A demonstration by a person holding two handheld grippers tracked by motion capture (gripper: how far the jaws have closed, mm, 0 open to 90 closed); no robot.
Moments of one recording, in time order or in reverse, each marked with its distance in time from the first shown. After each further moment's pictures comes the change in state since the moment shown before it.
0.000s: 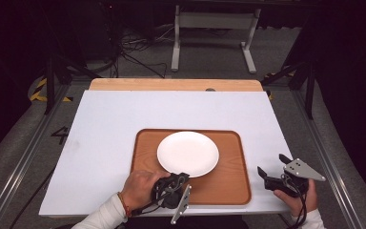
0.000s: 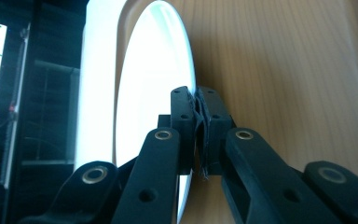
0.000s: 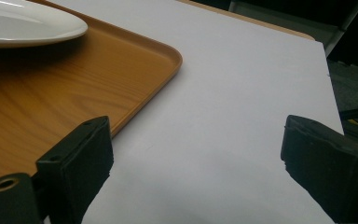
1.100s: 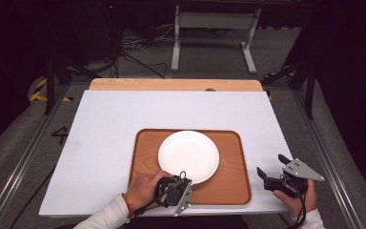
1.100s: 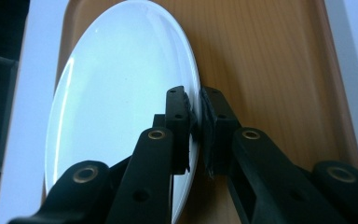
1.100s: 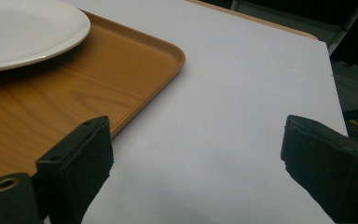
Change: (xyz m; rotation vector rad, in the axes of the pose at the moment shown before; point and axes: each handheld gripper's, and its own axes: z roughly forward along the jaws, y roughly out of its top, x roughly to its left) left arm -0.005 -0.003 0.020 -0.017 -0.171 -0.090; right arm 0.001 0.000 0.001 0.006 0.005 -0.009
